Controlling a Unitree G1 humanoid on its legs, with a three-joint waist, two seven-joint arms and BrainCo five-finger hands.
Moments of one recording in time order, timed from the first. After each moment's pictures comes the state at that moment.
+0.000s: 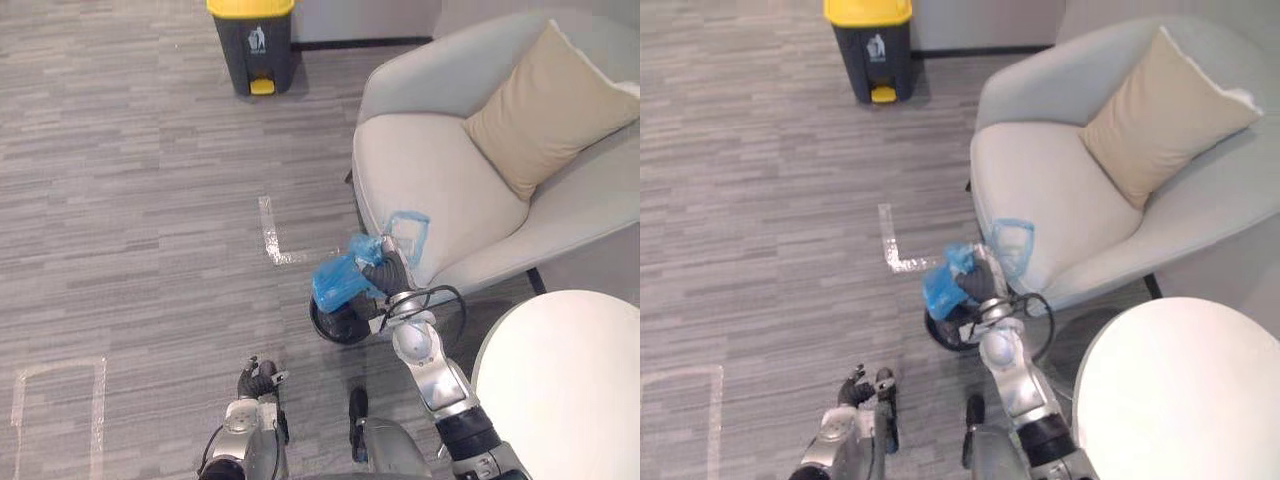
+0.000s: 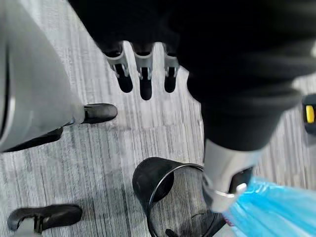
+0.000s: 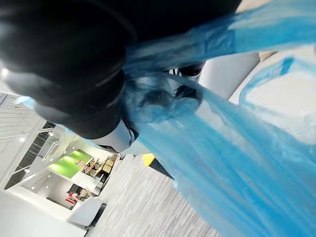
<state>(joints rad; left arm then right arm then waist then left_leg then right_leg) -0.02 0.05 -0.03 0.87 -0.02 -0.11 0.21 -0.13 -0.09 0.26 0.02 -0.42 -0.11 -0.18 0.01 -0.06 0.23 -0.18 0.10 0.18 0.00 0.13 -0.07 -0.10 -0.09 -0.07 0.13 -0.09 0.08</state>
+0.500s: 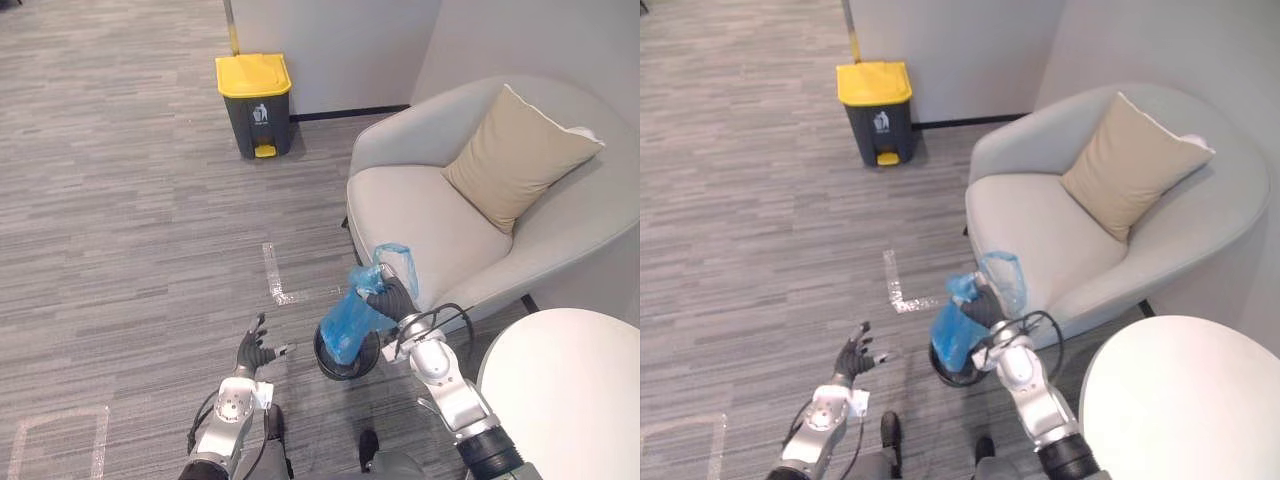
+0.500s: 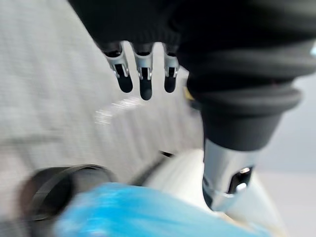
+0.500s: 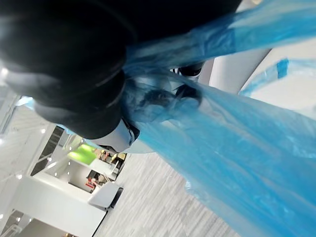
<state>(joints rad) 0.05 0.20 -0.20 0.29 0.02 -0.16 0.14 -0.07 -0.28 0.28 0.02 -0.23 -0.16 -0.02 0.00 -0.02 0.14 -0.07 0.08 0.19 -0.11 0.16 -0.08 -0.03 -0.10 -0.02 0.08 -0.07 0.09</state>
